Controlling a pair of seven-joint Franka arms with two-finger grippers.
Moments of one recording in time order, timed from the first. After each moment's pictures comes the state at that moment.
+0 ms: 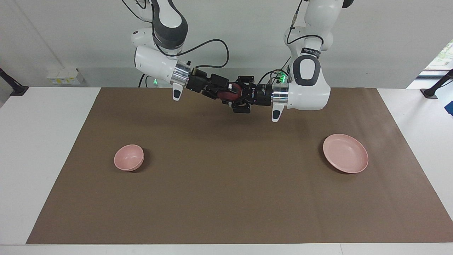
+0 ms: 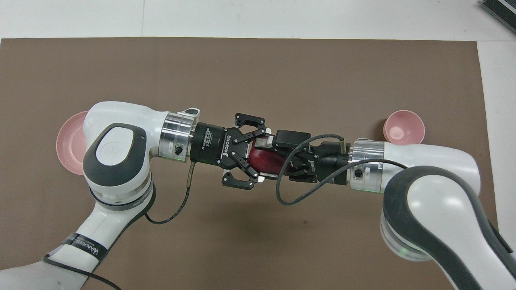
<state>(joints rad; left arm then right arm) -0.30 0.17 -0.13 -1.89 -1.52 1.79 -1.24 0.46 -0.10 -0.07 -2.13 1.42 2.22 0.07</state>
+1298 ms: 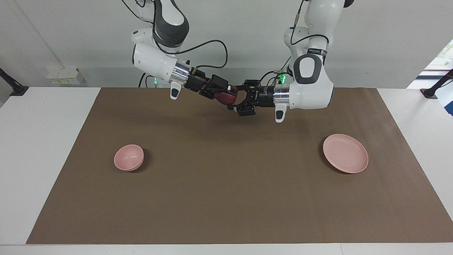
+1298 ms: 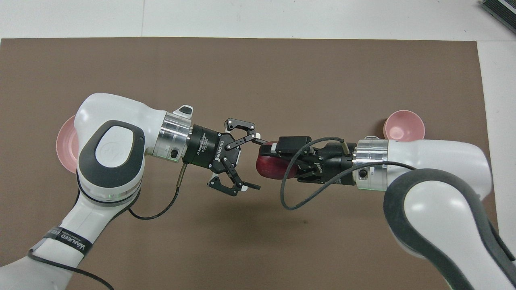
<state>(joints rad) -0.29 0.16 -0.12 -1.88 -1.25 1.79 -1.17 0.42 -0.12 -0.08 -2.13 1.21 2.17 0.13</state>
